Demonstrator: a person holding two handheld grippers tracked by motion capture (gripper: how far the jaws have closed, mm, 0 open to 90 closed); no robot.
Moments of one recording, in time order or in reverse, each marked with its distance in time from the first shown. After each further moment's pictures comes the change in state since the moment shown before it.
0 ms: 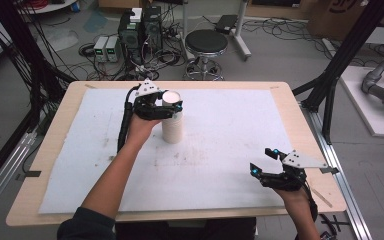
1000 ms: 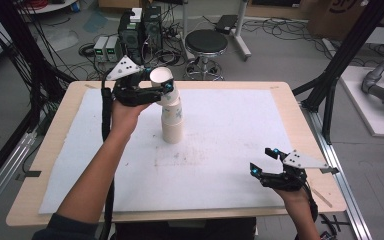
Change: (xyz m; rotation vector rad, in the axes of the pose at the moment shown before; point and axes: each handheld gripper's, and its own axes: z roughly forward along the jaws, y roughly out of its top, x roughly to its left) left arm -0.009 0.064 -0.062 -0.181 -0.007 0.014; right arm 0.002 0.003 -0.002 -0.012 0.002 0.002
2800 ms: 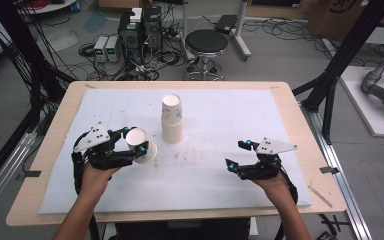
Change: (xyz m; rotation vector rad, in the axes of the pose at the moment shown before) left arm -0.029 -0.115 -0.101 0.074 -0.093 -0.046; right arm 0.024 0.036 0.052 0.055 0.194 -0.084
